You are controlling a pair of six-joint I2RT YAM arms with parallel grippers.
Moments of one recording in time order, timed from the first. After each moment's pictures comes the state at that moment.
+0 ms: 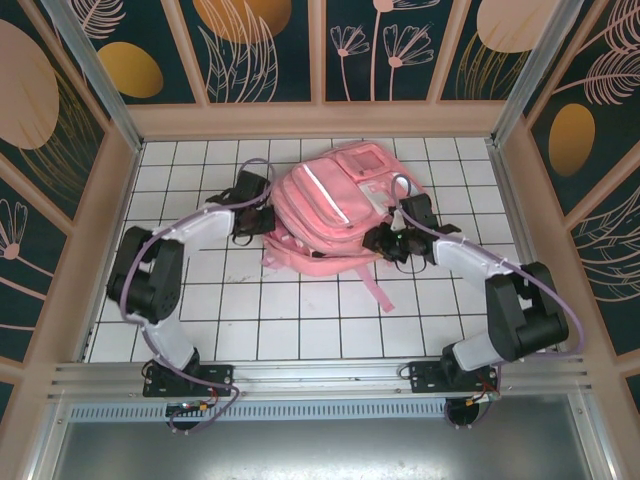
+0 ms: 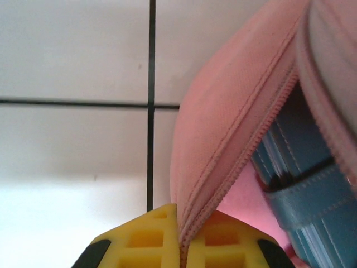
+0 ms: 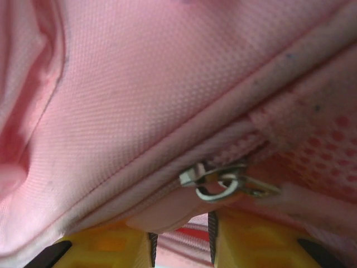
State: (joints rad) left arm -0.39 1.73 1.09 -0.40 0.00 -0.50; right arm 0.34 1.48 0.81 -0.27 -0.48 0.70
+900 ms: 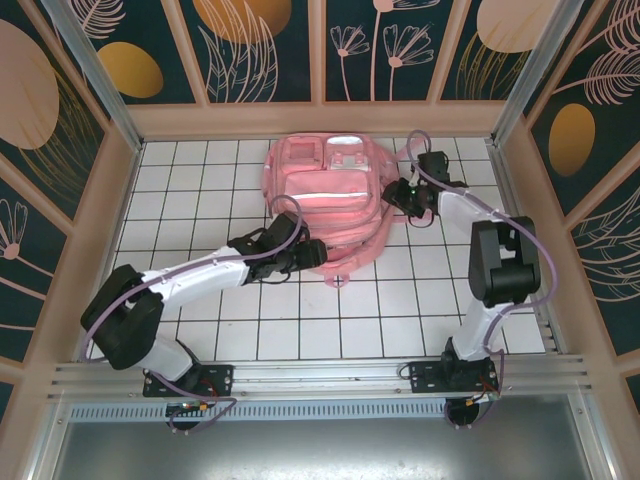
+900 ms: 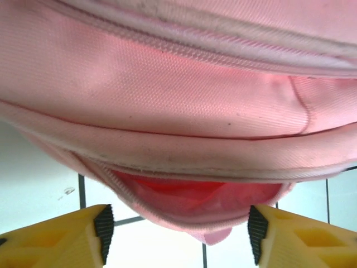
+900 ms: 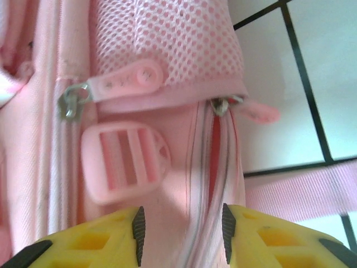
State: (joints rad) left arm -0.79 1.49 0.93 -0.31 0.01 -0.89; right arm 0.16 1.77 1.18 -0.32 -0.34 0.60
